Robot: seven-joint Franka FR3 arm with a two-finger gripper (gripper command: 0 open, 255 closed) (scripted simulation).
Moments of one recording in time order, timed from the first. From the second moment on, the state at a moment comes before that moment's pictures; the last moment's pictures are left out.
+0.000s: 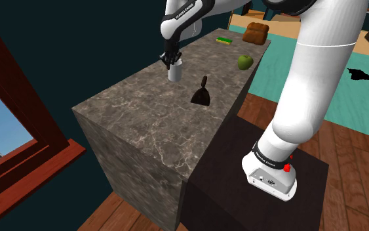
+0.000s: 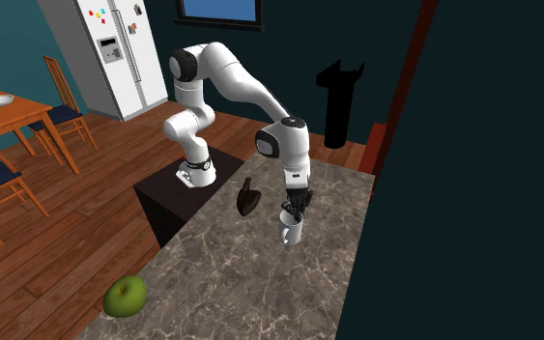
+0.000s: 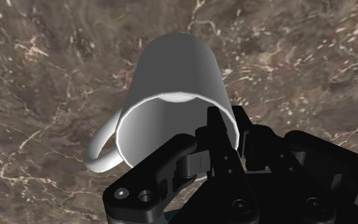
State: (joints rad) arm -0.04 0.25 -0.11 -1.98 -0.03 2.42 0.12
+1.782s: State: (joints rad) arm -0.04 0.14 -0.11 -1.81 -0.04 2.14 0.11
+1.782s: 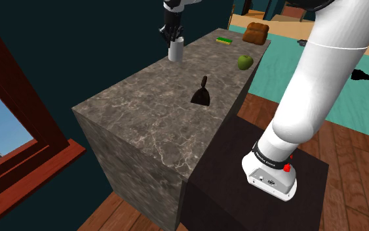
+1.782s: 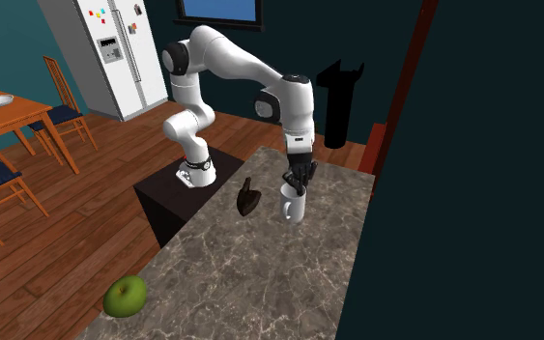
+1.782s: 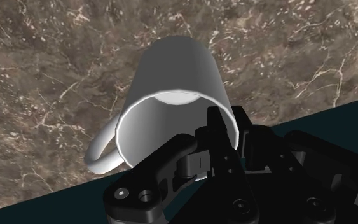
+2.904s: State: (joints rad) arm -0.10 0.05 -0.16 -1.79 -0.02 2.03 -0.03
